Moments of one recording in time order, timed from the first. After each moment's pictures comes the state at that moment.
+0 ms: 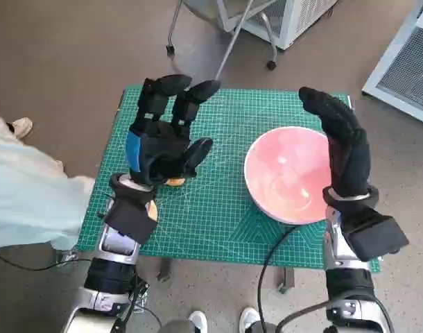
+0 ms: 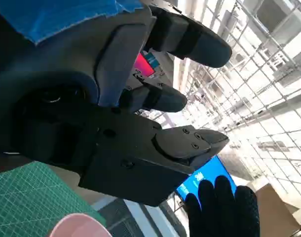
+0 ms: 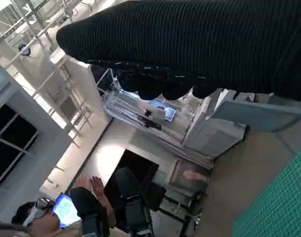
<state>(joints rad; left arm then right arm) -0.53 0.17 -0.03 0.30 0.16 -0.52 -0.01 -0.59 -0.15 -0.11 0.56 0.12 -0.84 0.22</state>
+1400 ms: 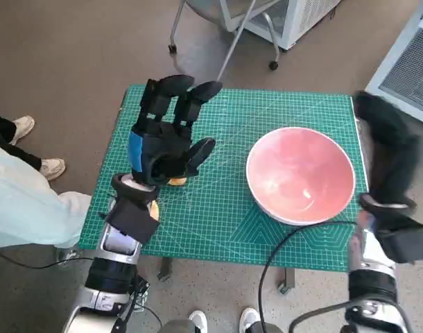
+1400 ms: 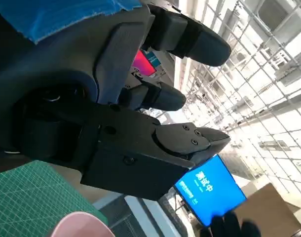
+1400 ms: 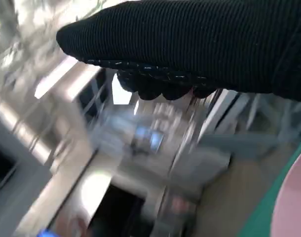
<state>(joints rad) -0.53 0.16 -0.03 0.31 0.16 -0.53 -0.01 -0.58 -0.26 -0.28 0.76 0.14 -0.95 0.14</state>
